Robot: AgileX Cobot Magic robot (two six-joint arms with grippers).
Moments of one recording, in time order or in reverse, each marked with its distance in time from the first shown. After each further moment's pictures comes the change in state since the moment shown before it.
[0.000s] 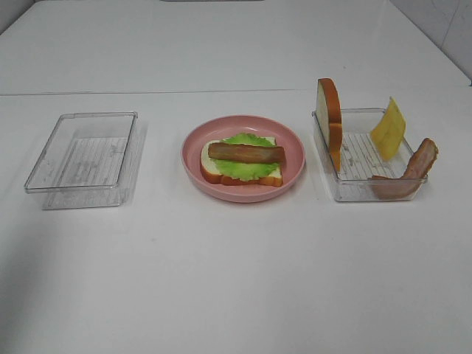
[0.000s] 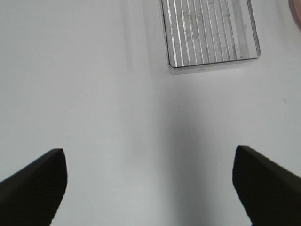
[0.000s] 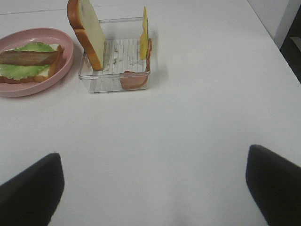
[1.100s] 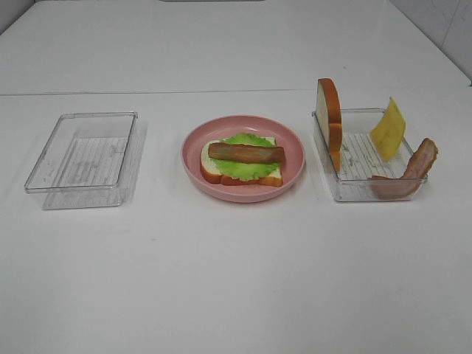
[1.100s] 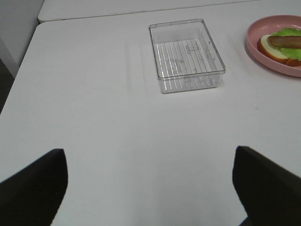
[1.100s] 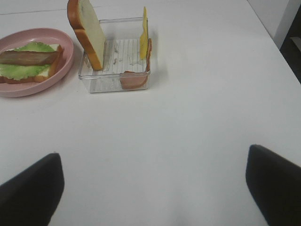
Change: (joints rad) left arm 0.000 -1.012 0.418 -0.024 0.097 0.003; right arm 0.000 0.000 0.000 0.000 0.000 0.000
